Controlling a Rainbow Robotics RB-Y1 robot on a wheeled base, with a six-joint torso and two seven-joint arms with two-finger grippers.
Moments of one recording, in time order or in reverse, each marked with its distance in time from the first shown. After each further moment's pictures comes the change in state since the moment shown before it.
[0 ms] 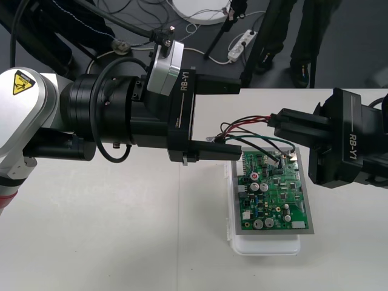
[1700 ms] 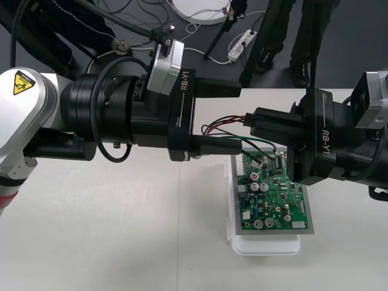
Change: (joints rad) right arm -0.115 0.017 0.116 0.000 0.027 0.063 -0.059; left arm 0.000 -0.002 0.000 0.000 0.000 0.004 0.000
